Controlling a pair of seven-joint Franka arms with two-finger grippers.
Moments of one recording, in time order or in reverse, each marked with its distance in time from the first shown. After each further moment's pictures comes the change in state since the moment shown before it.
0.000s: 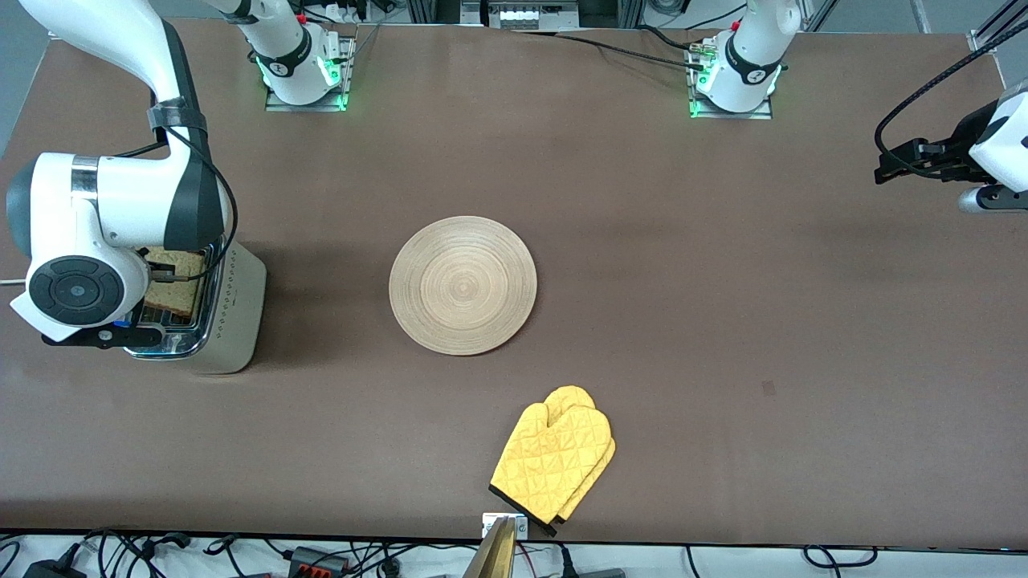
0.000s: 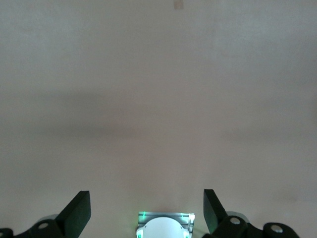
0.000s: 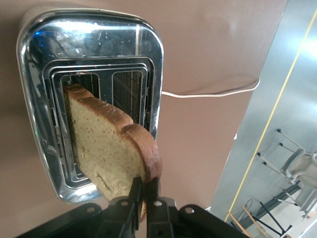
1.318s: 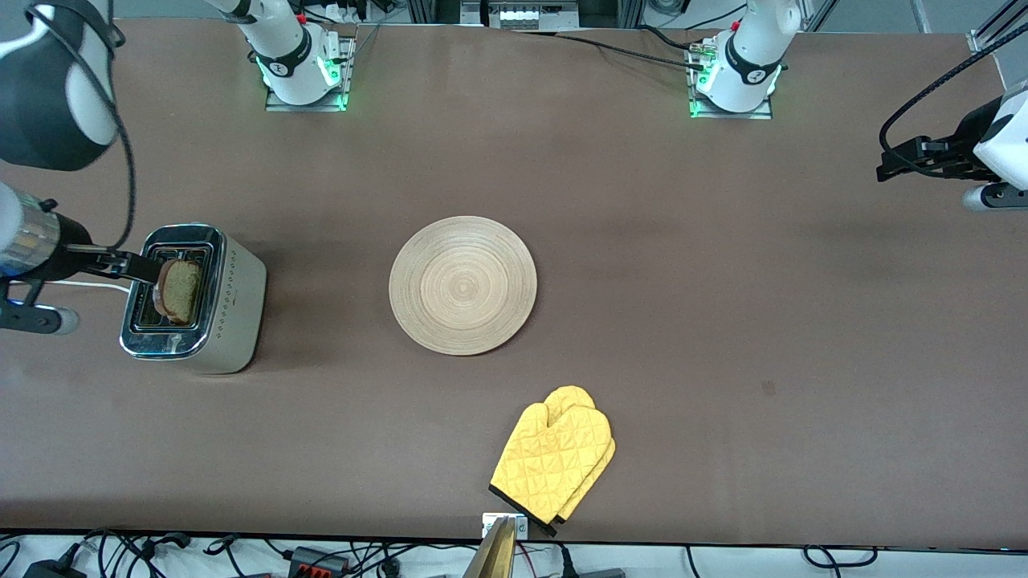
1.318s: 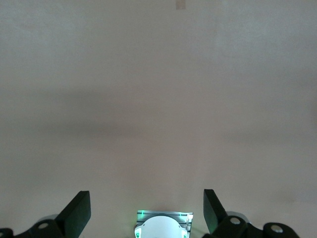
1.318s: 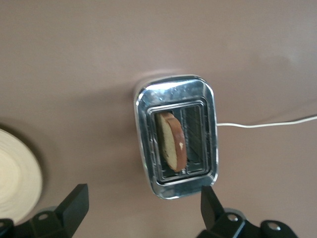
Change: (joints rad) left arm 0.003 0.000 -0.003 0.010 -0.001 -0.005 -0.015; right arm -0.074 -0.093 -0.004 0.199 0.387 0.040 0.037
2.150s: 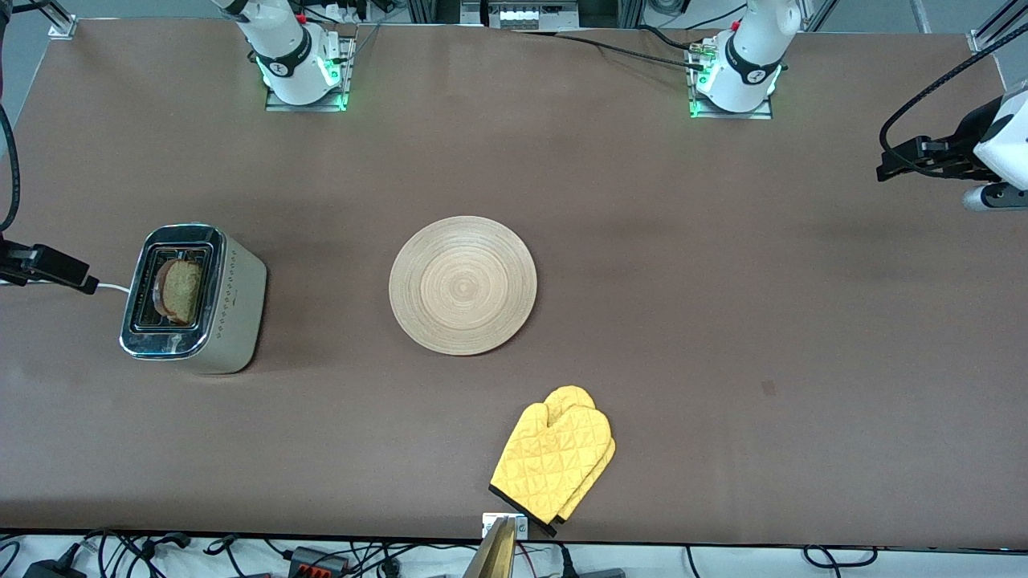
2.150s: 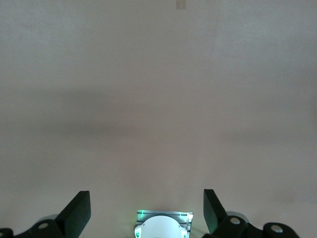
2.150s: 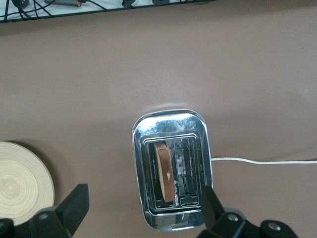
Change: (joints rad) left arm 0.000 0.000 0.000 0.000 0.000 -0.001 0.000; right arm -0.254 -0.120 0.177 -0.156 0.050 0.204 -0.130
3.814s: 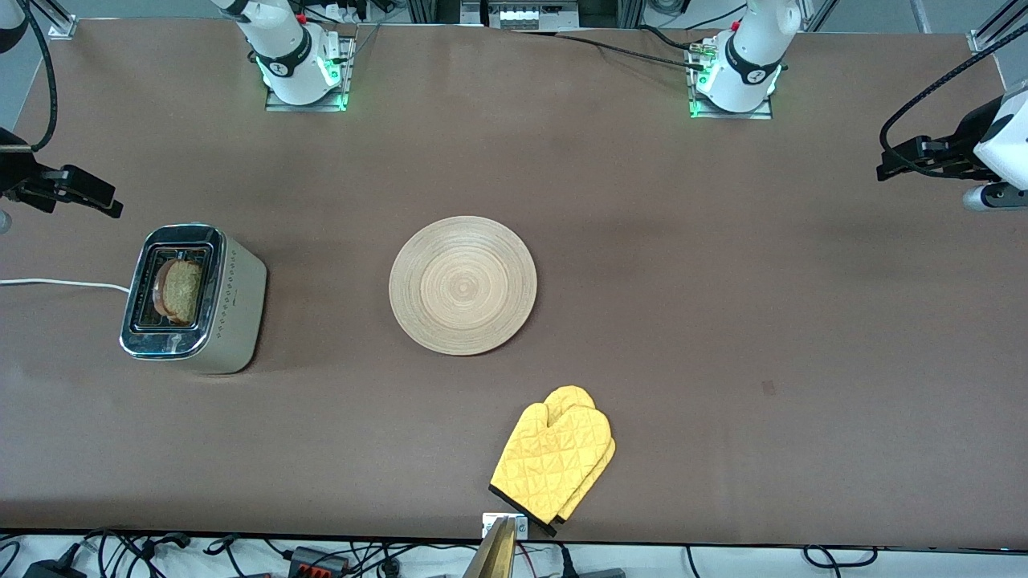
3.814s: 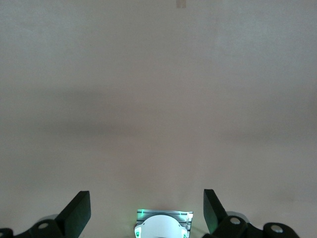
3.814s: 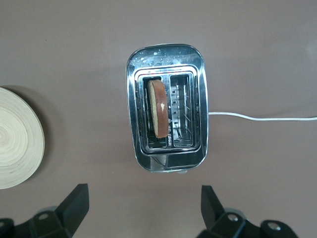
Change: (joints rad) left arm 0.001 0.000 0.000 0.000 0.000 -0.003 0.000; right arm 0.032 -0.291 -0.037 -0.373 -0.017 -0.003 -0.042
